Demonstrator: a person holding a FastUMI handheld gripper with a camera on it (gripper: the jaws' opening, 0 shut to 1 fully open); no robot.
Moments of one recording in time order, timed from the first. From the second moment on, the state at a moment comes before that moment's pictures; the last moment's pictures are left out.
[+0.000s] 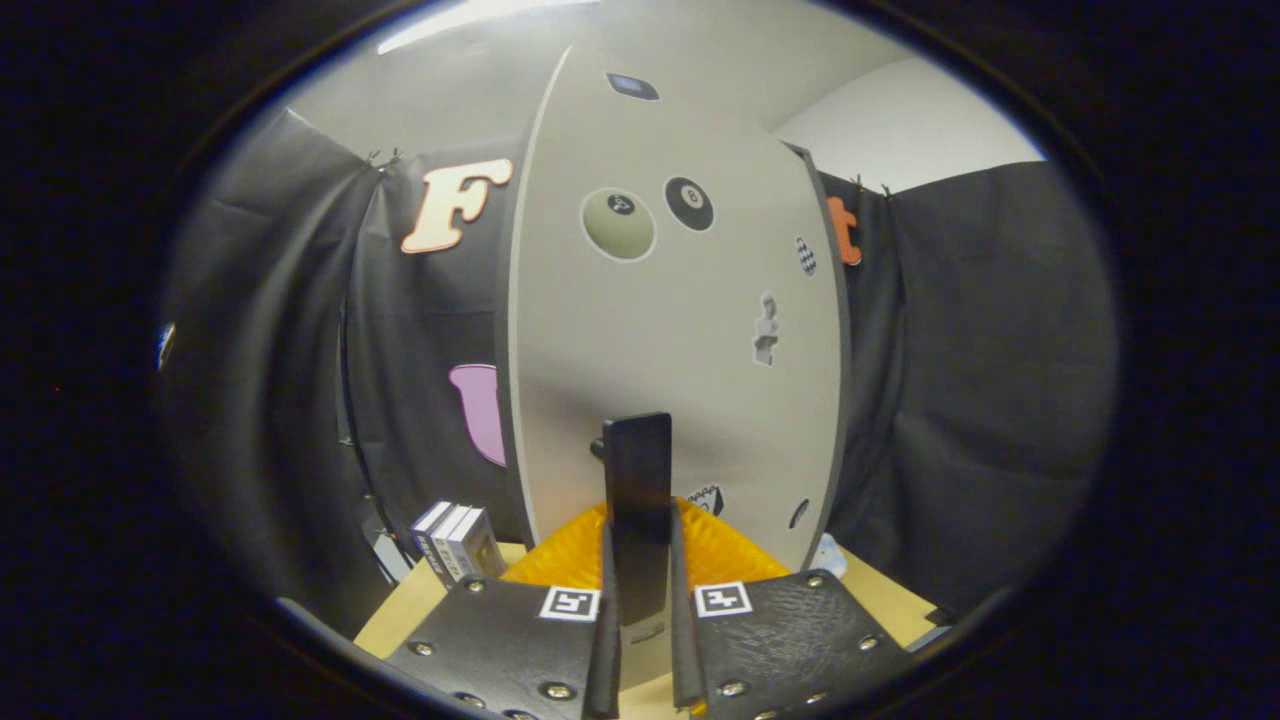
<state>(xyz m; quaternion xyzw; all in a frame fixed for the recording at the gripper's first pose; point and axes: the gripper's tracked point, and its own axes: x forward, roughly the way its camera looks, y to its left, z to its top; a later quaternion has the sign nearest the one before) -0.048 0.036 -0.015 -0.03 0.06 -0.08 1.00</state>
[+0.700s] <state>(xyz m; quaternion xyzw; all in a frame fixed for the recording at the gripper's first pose) -0.163 -0.107 0.002 0.00 0.06 -0.21 0.98</state>
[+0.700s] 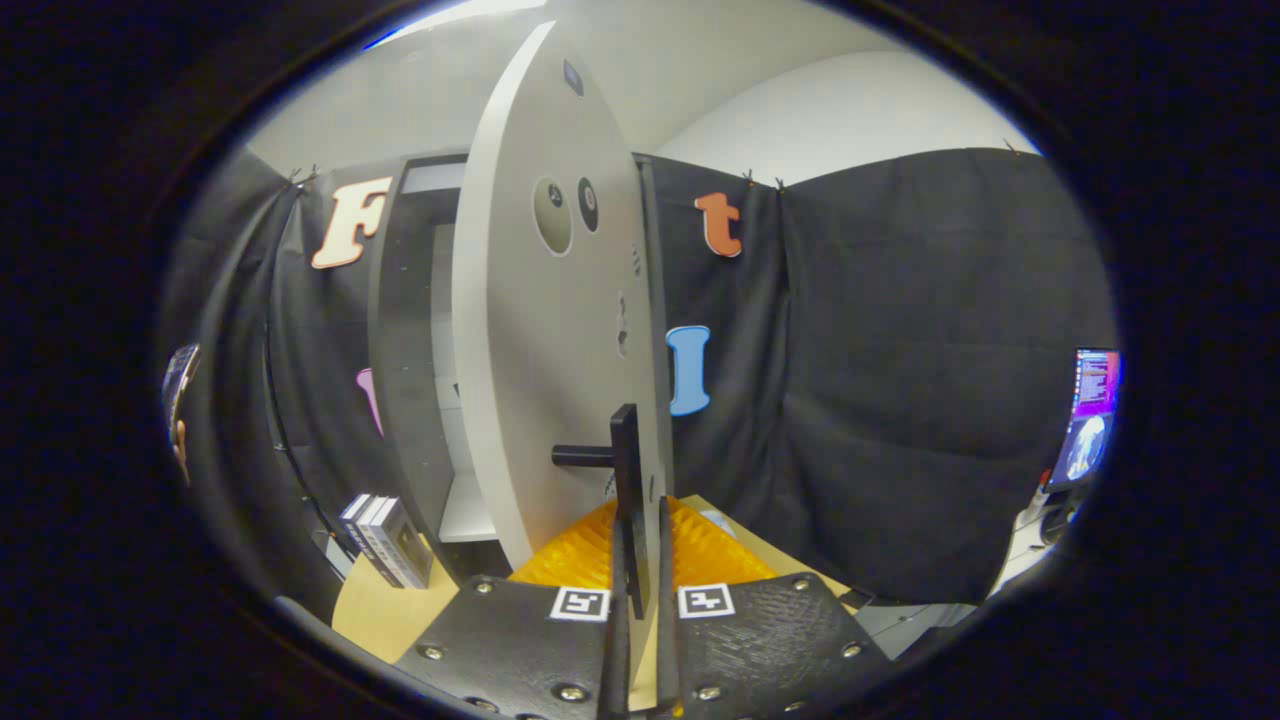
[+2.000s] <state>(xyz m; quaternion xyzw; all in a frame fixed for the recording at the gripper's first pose) -0.233 -0.230 -0.019 -0.03 0.11 -0.27 0.96</state>
